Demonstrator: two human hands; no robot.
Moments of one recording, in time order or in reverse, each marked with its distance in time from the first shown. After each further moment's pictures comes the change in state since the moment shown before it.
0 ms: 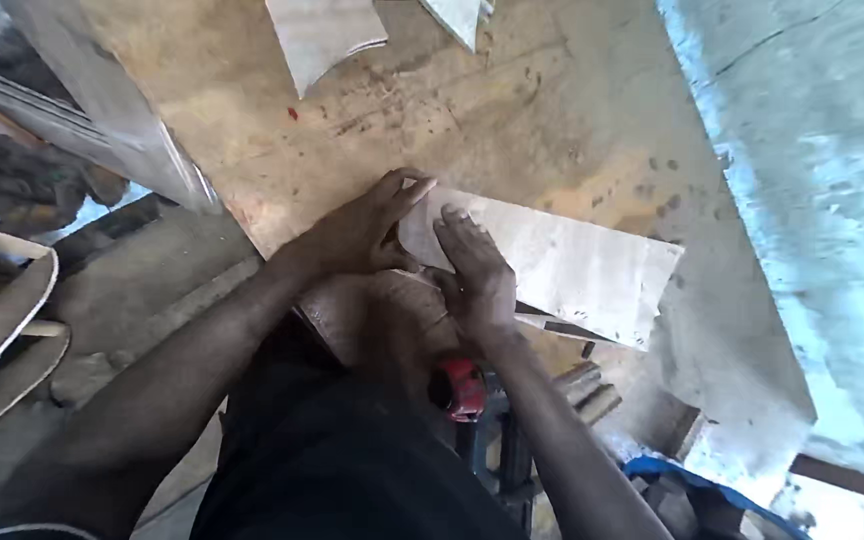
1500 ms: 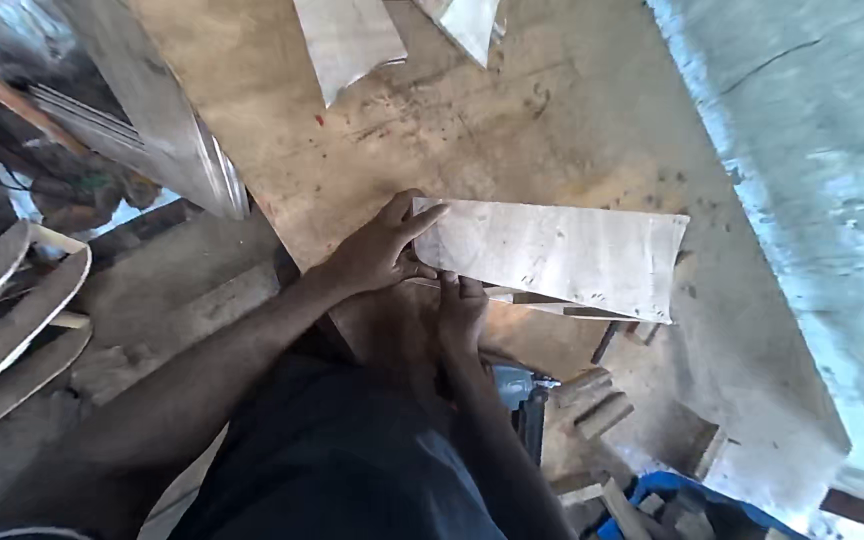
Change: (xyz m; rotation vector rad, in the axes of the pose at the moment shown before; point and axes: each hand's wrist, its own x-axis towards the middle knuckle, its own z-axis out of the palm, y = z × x) left_hand -0.030 0.021 0.034 0.035 0.140 -0.055; right_hand -0.039 -0.038 0.071 0.857 0.490 0.553
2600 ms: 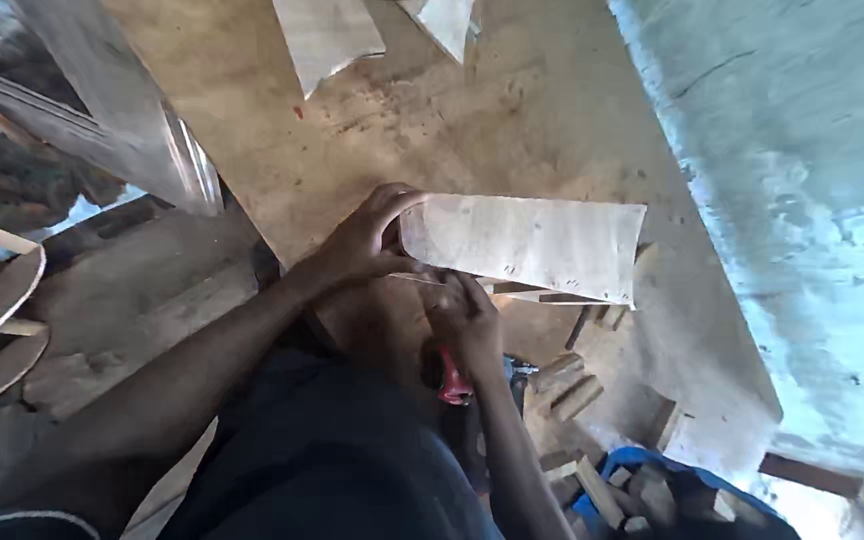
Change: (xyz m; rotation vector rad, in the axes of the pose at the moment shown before) left_hand 0.002 -0.010 0.007 -0.233 0.097 0.077; right_hand -0.018 -0.028 -0.078 -0.339 -0.290 0.114
